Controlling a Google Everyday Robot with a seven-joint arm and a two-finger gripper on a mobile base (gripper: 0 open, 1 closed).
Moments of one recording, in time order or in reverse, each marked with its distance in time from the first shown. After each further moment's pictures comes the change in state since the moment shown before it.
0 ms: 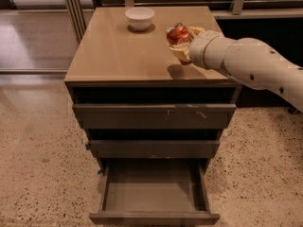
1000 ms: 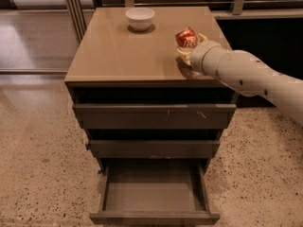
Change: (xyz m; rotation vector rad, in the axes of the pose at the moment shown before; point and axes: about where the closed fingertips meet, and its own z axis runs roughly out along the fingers) arm 0.051 -0.019 0.034 0.075 0.023 0.099
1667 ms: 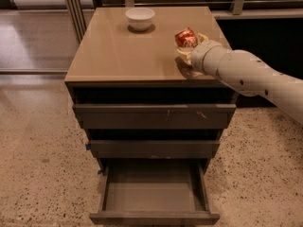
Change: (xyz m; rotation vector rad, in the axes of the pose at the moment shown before) arm 0.000 0.001 0.000 -0.001 -0.001 -0.001
